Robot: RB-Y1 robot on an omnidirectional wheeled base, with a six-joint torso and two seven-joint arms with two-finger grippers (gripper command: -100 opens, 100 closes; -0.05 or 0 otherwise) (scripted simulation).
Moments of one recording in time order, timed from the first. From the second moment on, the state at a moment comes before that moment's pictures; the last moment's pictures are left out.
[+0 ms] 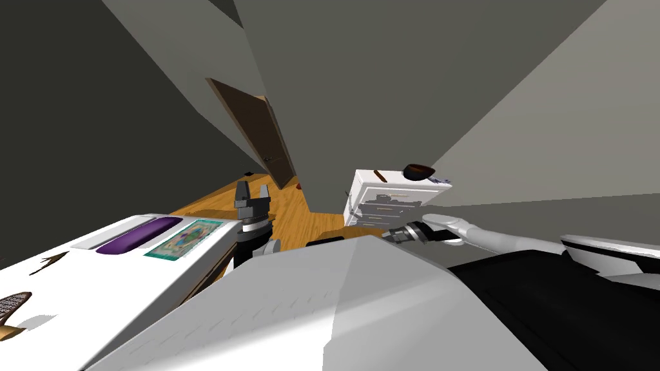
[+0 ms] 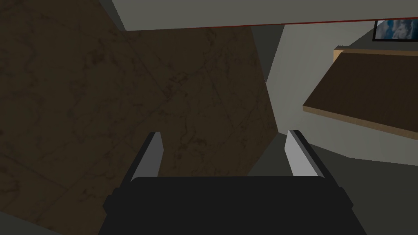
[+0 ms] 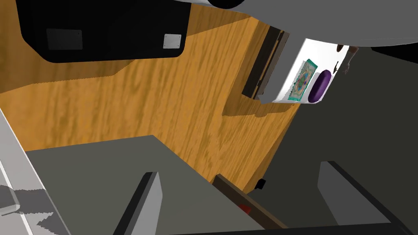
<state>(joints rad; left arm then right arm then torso) 0.54 0.01 -0.05 -2.27 -0.07 -0.60 -0.03 0.28 -1.48 0.65 -1.33 0.51 -1.17 -0.35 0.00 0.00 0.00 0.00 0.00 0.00</state>
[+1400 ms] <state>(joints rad) 0.54 0.01 -0.05 -2.27 -0.07 -0.60 -0.03 0.16 -1.88 0.85 -1.03 0.54 -1.26 -0.64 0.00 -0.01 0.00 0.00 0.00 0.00</state>
